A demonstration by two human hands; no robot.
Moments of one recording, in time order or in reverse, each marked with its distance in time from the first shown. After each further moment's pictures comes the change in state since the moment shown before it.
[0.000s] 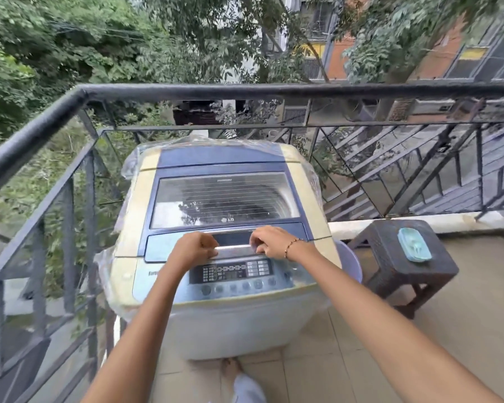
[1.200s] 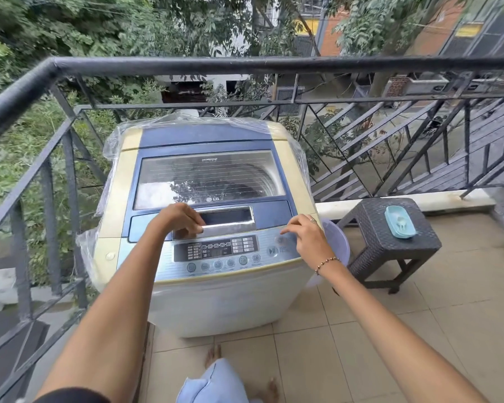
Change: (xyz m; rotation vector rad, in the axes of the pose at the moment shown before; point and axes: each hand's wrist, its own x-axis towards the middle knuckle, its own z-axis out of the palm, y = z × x) left_hand 0.034 -0.011 -0.012 -0.265 -0.266 -0.090; right_hand -0.090 0.062 0.049 0.177 0.598 0.144
